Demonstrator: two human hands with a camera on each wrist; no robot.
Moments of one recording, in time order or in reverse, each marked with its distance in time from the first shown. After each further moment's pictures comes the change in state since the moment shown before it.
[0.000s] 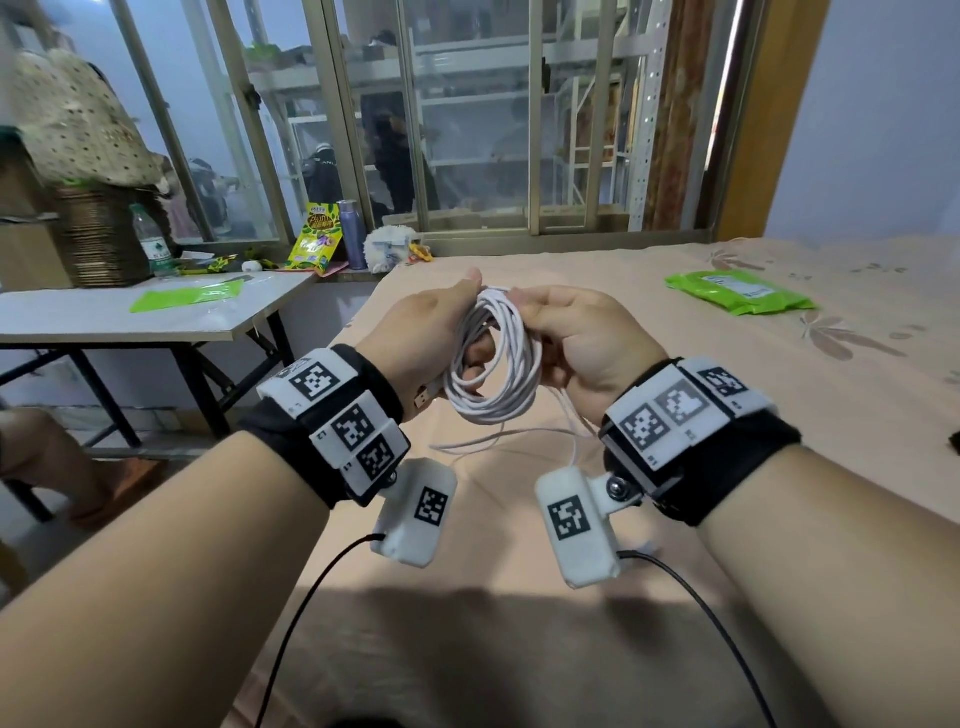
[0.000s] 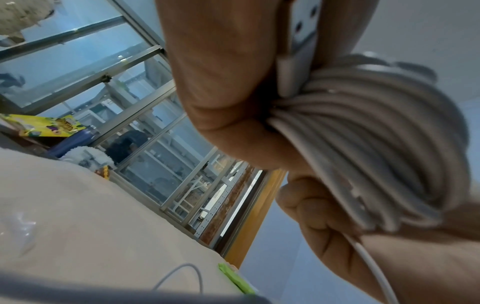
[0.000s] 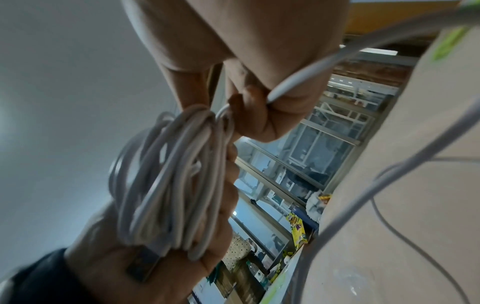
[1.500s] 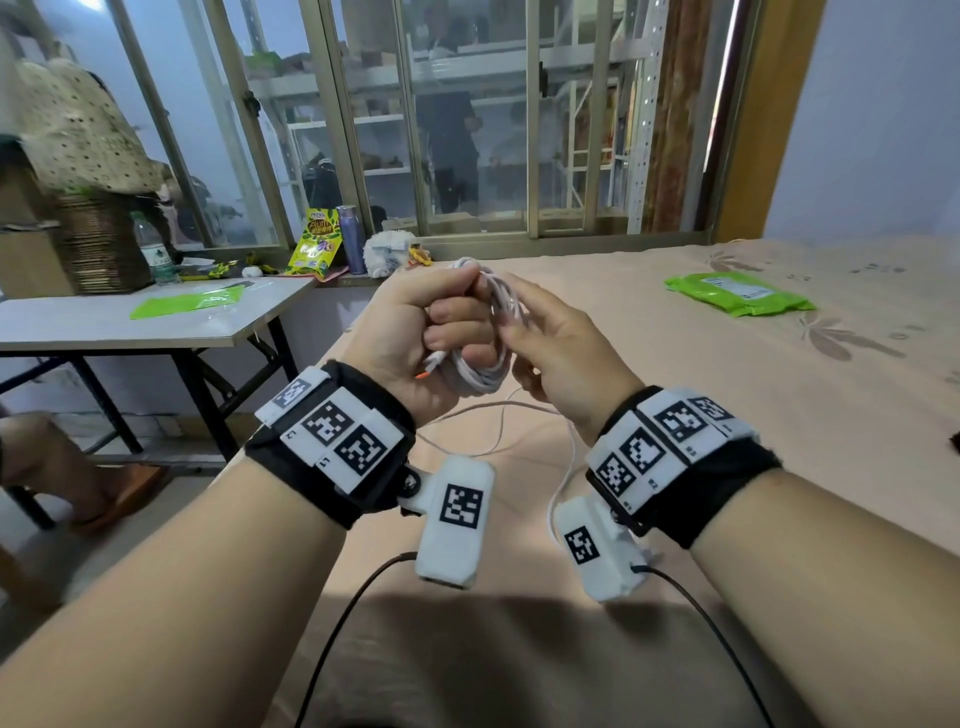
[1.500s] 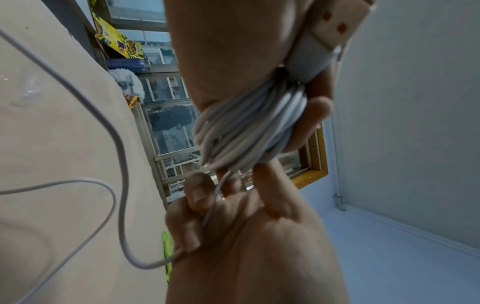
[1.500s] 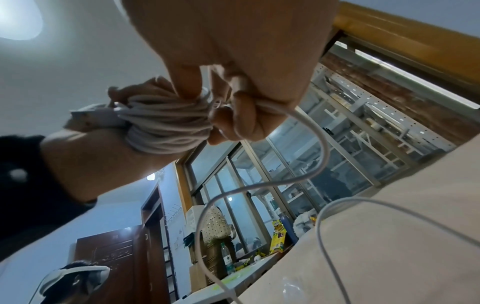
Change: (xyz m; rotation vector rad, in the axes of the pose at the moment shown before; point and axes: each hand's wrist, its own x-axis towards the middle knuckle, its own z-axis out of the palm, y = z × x) left_hand -0.013 0.017 -0.001 -0.910 -0.381 -0.188; right_hand -0.004 0.013 0.004 -0.213 -0.124 -0.267
